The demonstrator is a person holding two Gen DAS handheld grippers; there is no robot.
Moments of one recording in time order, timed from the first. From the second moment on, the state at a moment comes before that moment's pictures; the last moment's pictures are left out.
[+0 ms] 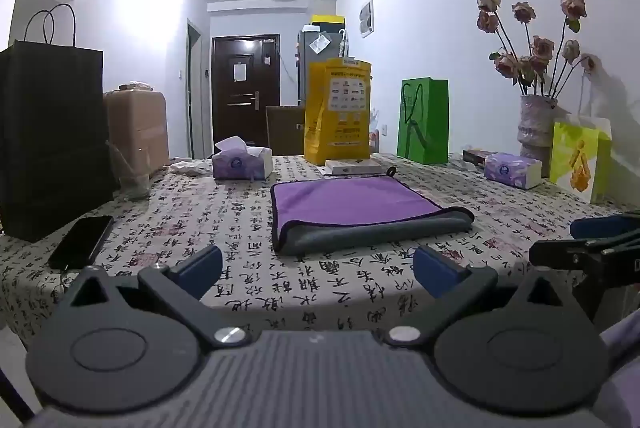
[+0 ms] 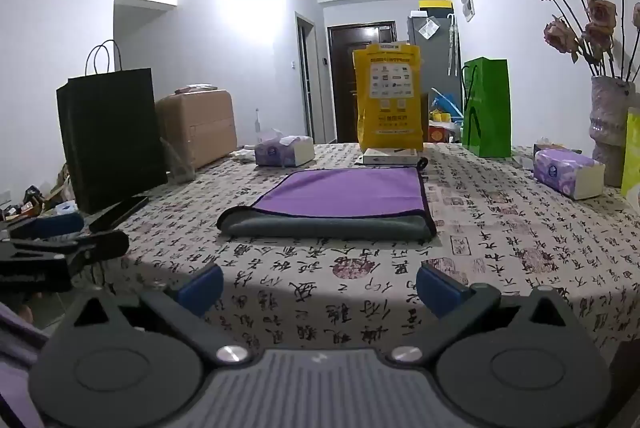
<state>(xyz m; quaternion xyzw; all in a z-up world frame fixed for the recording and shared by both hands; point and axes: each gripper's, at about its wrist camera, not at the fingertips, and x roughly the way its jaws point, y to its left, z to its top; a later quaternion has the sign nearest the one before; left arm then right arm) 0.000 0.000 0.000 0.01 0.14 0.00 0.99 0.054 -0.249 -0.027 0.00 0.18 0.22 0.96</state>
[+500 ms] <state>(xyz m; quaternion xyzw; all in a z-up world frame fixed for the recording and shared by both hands) 0.001 -0.001 -0.001 0.01 0.13 0.01 0.99 0.056 -0.247 -0.032 0.00 0.18 0.22 0.96</state>
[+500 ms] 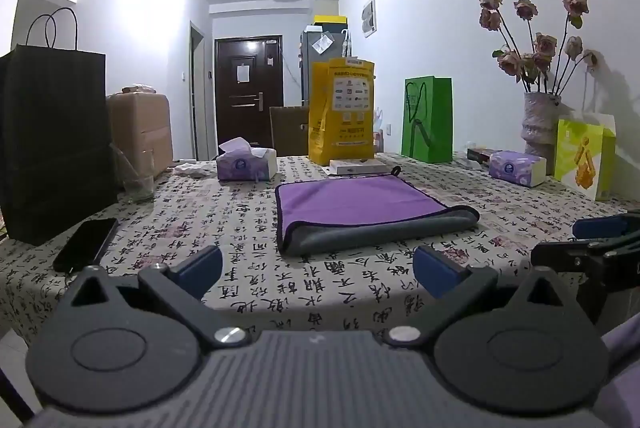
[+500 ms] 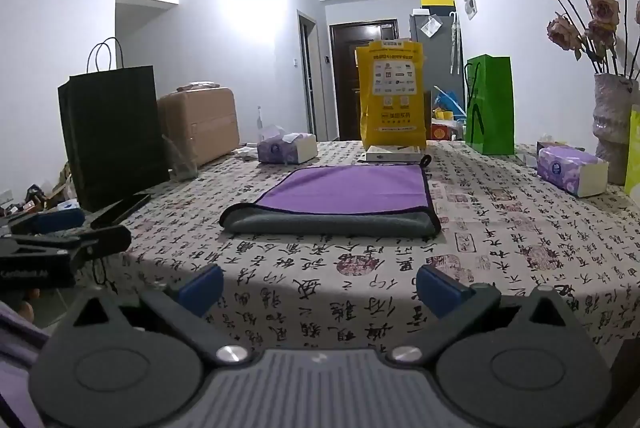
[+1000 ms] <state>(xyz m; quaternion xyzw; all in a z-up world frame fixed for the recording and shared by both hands) 0.002 -0.002 -0.001 0.02 0.13 0.01 0.99 0.056 -0.249 -0.032 0.01 0.18 0.22 0.96</state>
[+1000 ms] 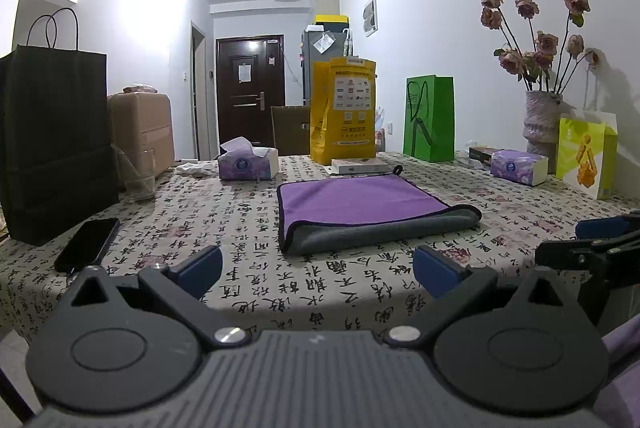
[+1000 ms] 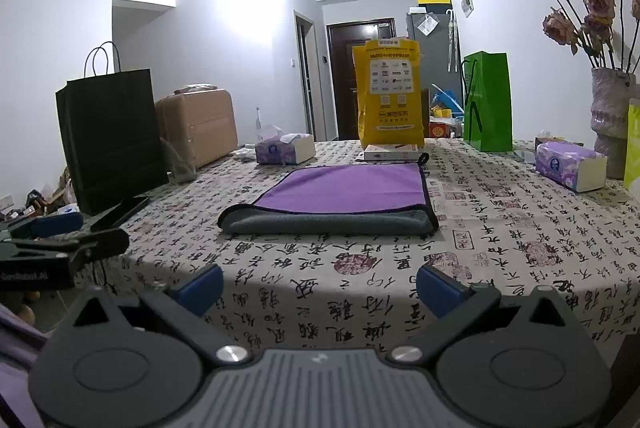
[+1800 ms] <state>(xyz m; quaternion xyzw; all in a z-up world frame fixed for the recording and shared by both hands) 0.002 -0.005 -0.001 0.02 0.13 0.01 0.99 0.057 -0.251 -0.032 0.01 0.19 0.21 0.96</state>
